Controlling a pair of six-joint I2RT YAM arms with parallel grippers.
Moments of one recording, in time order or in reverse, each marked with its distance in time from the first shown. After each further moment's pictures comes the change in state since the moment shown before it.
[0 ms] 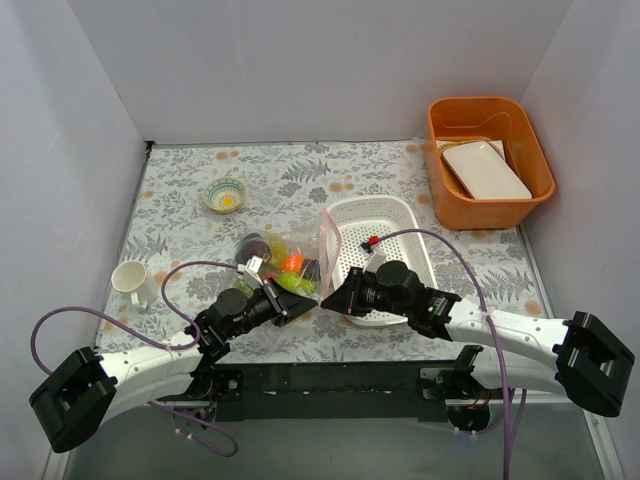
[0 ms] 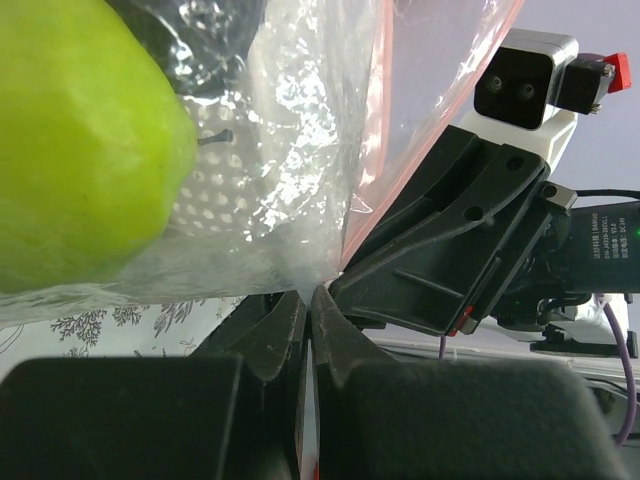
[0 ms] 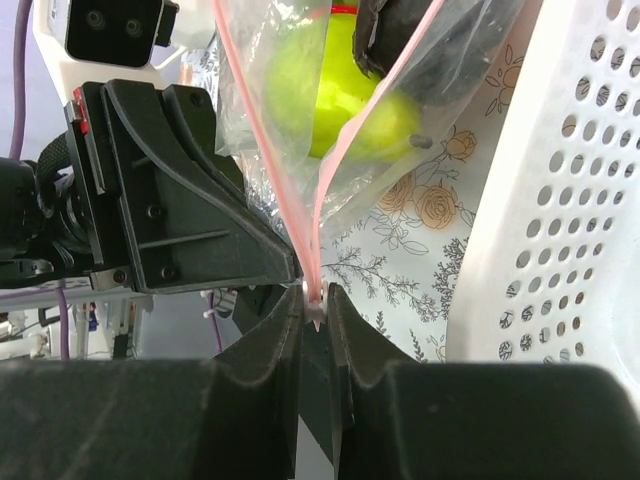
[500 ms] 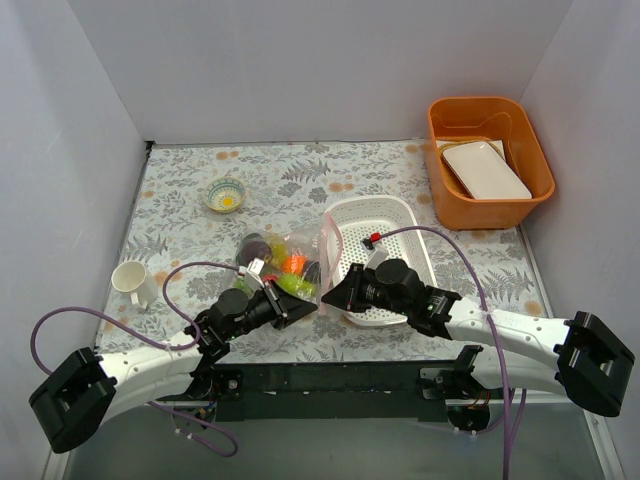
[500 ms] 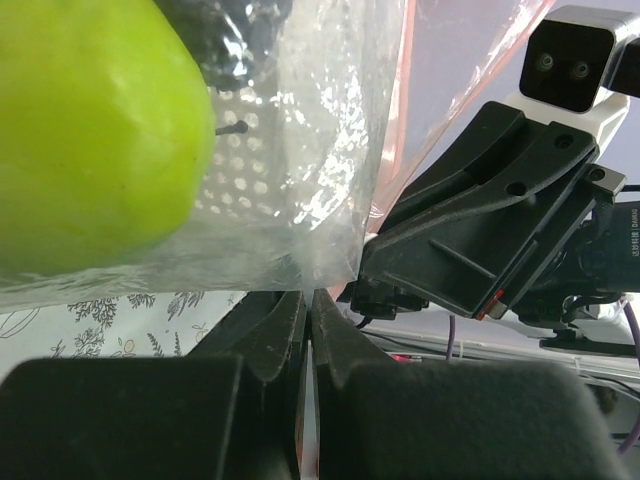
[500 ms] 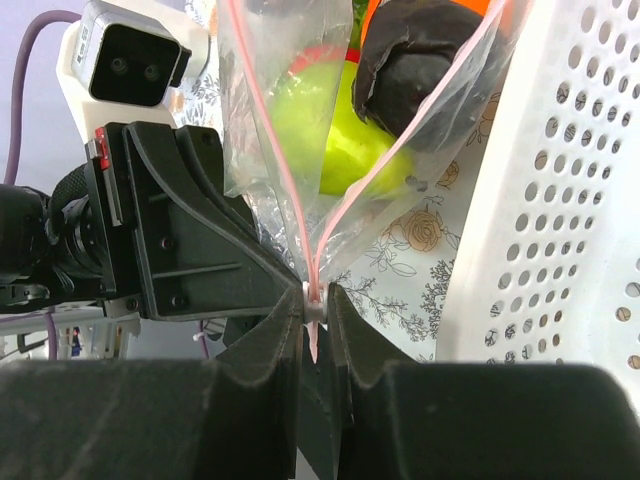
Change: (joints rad) left arm 0.000 -0.001 0.000 -0.041 0.022 -0.003; right arm 0.002 0.000 0.024 -0.019 0.061 -0.019
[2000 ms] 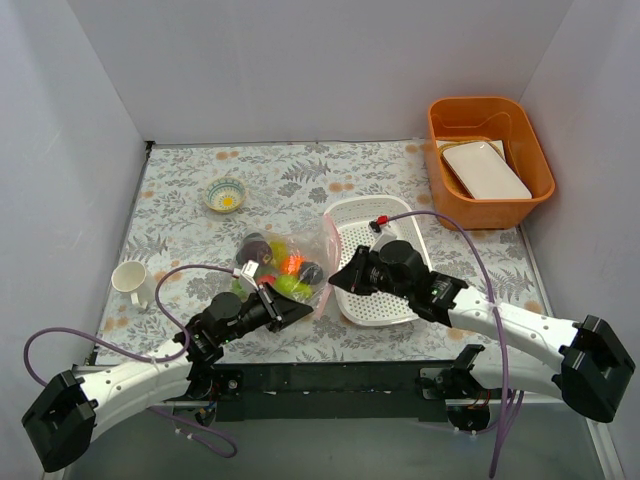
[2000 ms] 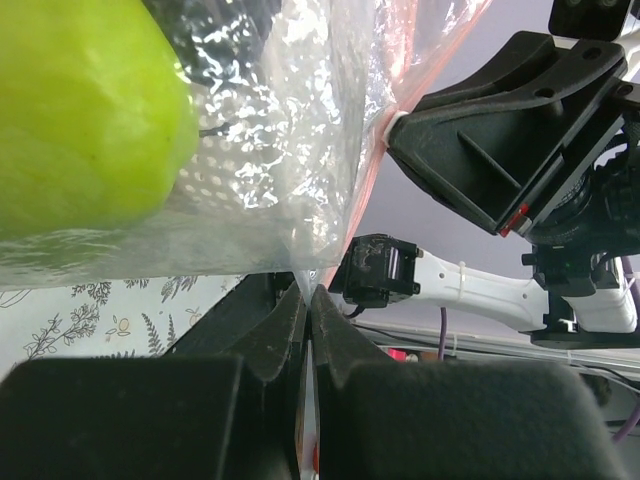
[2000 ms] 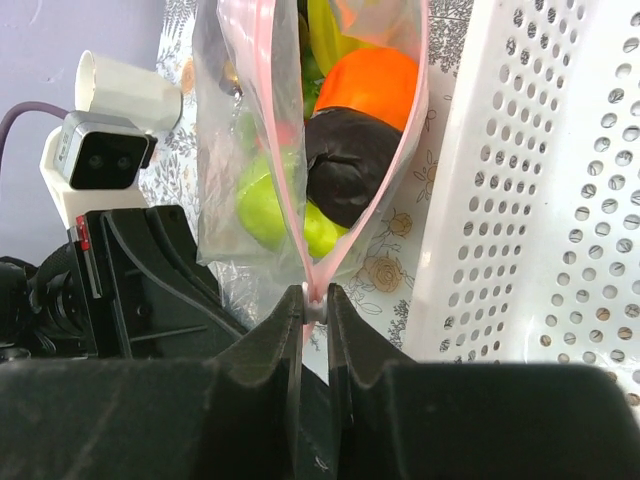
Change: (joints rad) left arm 0.000 -0.183 -0.007 -0.168 -0.001 0.000; right arm -0.092 0.001 0.117 -0.154 0.027 -0.074
